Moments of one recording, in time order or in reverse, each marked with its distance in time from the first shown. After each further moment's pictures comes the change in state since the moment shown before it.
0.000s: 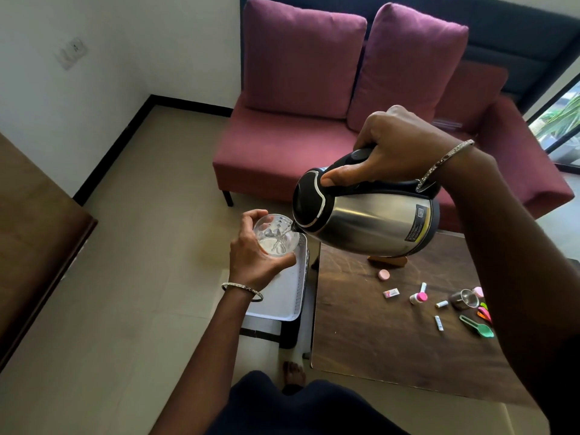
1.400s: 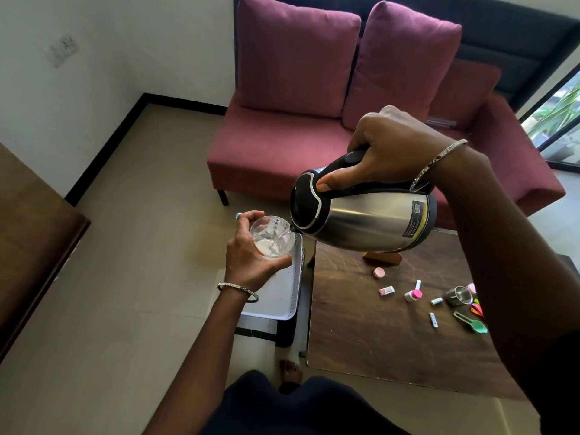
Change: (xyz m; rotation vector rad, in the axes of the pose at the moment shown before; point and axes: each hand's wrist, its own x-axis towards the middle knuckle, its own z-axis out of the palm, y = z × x) left_hand -0.001 -0.003 0.005 -0.016 -0.039 -0.019; right_hand -0.003 0.000 -0.001 -0.049 -0.021 0.011
